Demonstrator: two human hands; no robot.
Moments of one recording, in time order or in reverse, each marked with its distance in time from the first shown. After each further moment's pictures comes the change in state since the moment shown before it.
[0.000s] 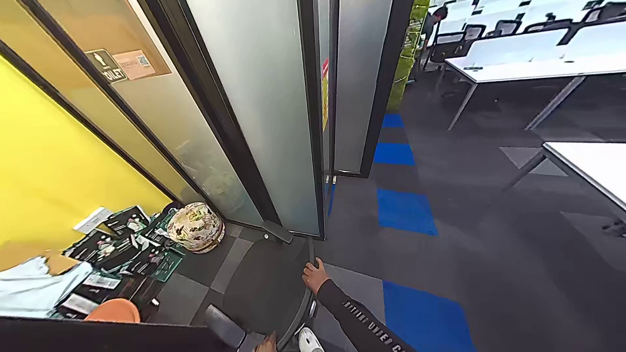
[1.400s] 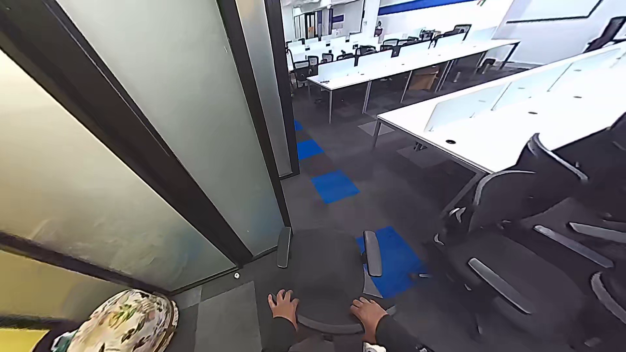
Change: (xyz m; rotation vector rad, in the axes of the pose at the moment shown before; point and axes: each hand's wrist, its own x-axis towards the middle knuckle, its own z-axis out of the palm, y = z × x) left_hand 0.160 -0.057 -0.096 0.528 0.043 0.810; right_hand -0.118 -0.188 0.080 0.392 -0.109 0.719
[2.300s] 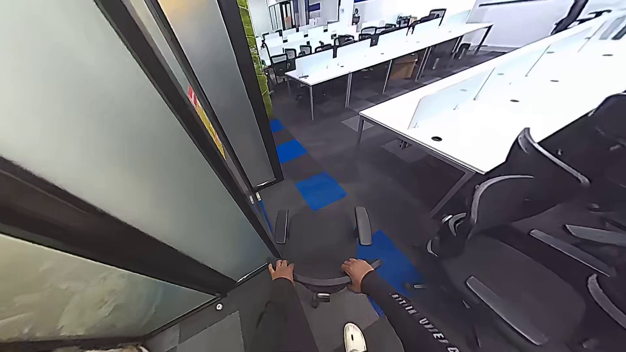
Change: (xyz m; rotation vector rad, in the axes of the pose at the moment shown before) left_hand 0.258 0.120 -0.163 0.051 0.010 -0.004; right_hand 0.137 0.222 -0.159 -0.050 0.162 0.061
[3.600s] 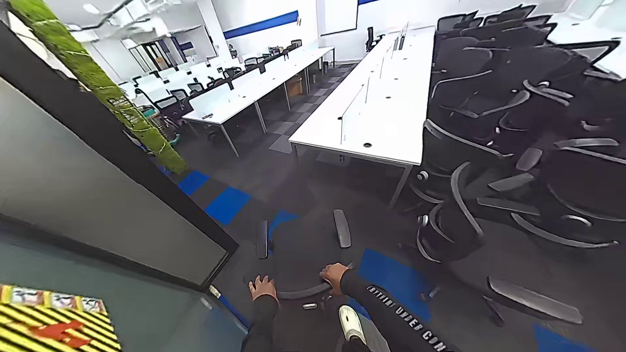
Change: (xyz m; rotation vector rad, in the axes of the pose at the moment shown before) left_hand 0.455 0.047 -0.273 0.374 0.083 0.332; right_hand 0.310 0.187 -0.199 0.333 0.045 0.246
